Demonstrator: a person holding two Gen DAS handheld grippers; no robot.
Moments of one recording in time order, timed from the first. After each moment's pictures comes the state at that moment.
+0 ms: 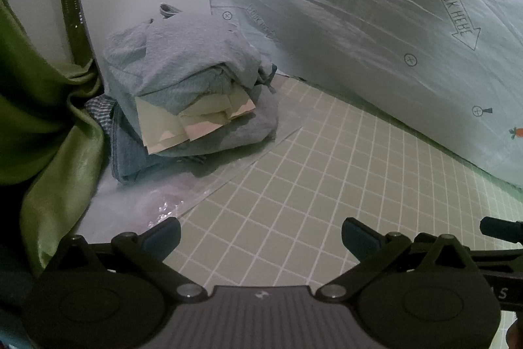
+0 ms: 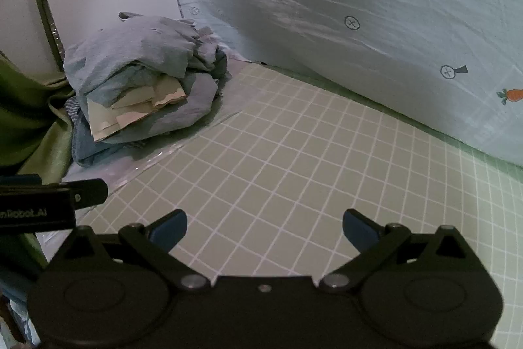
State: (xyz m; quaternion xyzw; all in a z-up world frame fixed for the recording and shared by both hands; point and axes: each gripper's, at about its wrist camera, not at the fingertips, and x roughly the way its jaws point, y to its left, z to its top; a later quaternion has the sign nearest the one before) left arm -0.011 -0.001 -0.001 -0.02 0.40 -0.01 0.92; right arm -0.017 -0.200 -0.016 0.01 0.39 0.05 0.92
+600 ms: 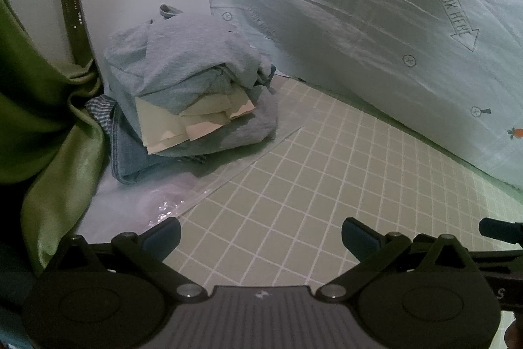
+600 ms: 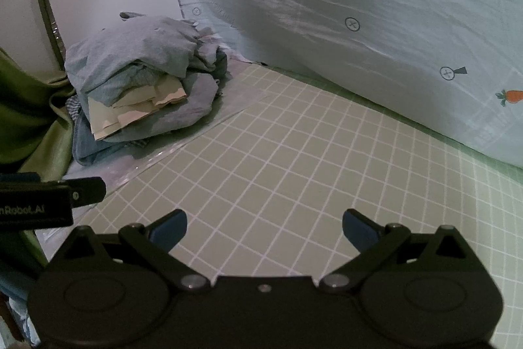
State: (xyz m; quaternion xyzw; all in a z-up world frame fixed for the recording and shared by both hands) left arm -0.013 0.000 -0.001 -0.02 0.40 -0.02 0.92; right arm -0.021 -0.197 -0.015 0.01 0.39 0.05 0.92
